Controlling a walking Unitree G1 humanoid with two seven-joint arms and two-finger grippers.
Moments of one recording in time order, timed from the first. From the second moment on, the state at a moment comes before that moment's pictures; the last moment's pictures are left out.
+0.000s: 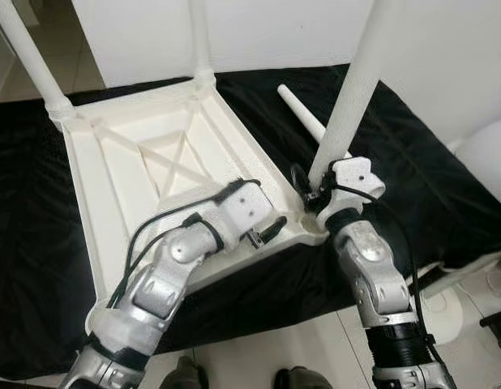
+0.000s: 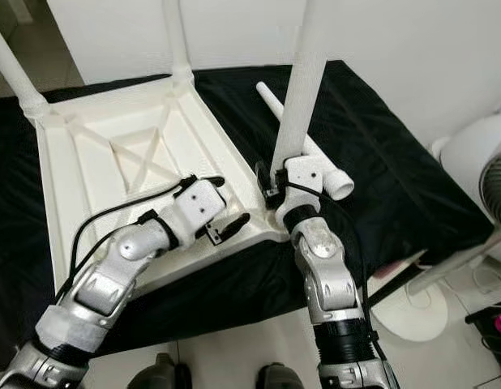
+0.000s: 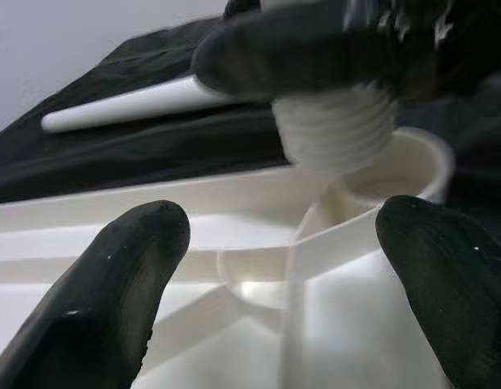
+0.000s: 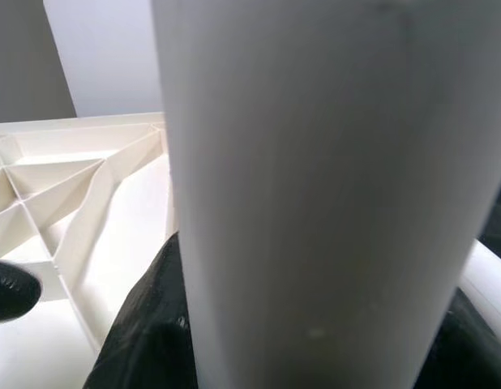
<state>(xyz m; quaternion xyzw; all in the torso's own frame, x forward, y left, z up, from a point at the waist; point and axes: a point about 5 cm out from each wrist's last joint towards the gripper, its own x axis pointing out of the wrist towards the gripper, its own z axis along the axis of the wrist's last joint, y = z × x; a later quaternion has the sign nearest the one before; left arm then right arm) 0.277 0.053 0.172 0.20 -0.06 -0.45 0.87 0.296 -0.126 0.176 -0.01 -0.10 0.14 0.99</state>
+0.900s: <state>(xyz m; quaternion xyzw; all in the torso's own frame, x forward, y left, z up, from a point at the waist) 0.246 0.066 0.165 0.11 0.00 -0.51 0.85 0.285 -0.140 0.148 -0.06 -0.09 0.15 0.98</state>
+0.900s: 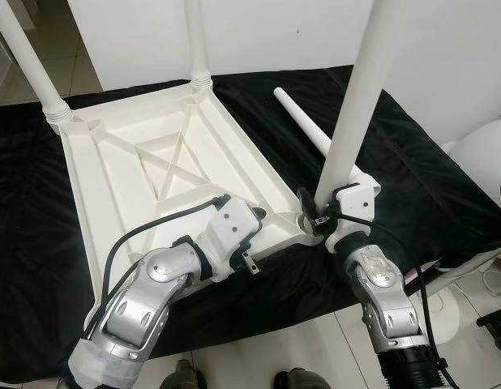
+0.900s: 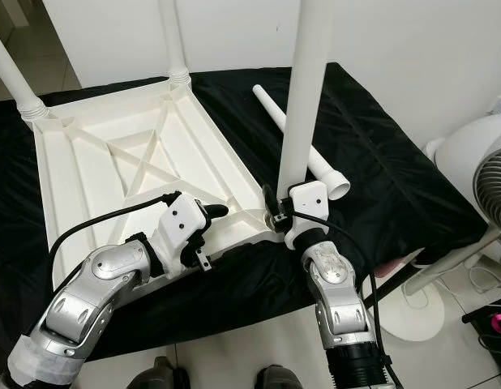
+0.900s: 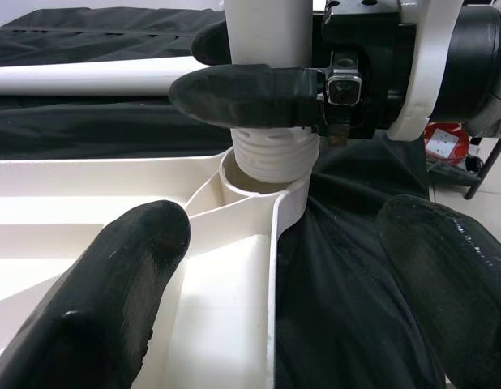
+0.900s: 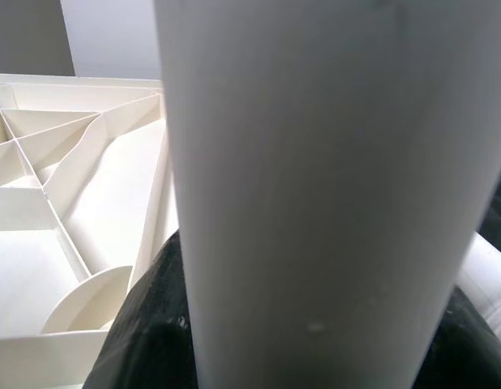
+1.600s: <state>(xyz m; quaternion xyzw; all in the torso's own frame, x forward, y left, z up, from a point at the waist) 0.246 0.075 0.172 0.11 0.01 -0.51 0.86 0.284 -0.131 0.136 -0.12 -0.12 0.24 0.96</state>
